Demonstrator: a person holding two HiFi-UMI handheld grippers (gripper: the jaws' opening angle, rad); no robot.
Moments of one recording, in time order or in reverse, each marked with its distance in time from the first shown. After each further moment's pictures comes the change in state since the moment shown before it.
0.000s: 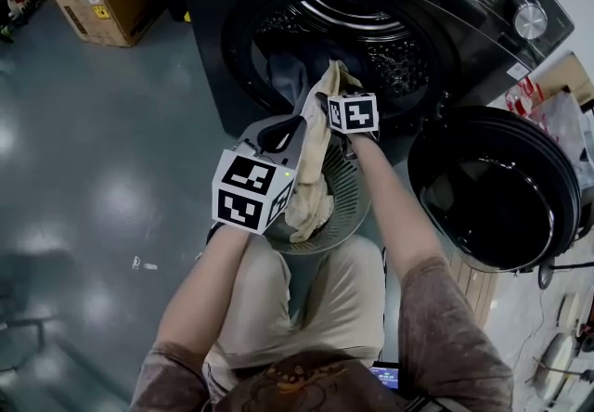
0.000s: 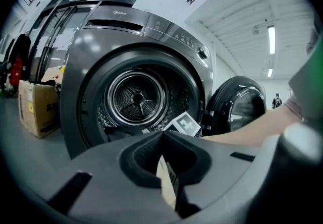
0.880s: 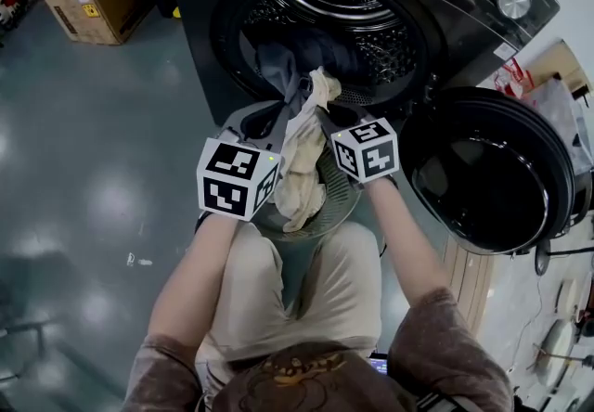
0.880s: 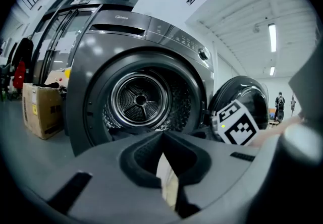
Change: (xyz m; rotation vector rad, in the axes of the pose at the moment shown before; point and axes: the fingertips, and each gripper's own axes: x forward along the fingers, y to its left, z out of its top) left arm -0.011 0.007 -0.001 0.007 -0.014 0.034; right arm -0.124 0.074 -0.006 -0.131 -0.124 0.211
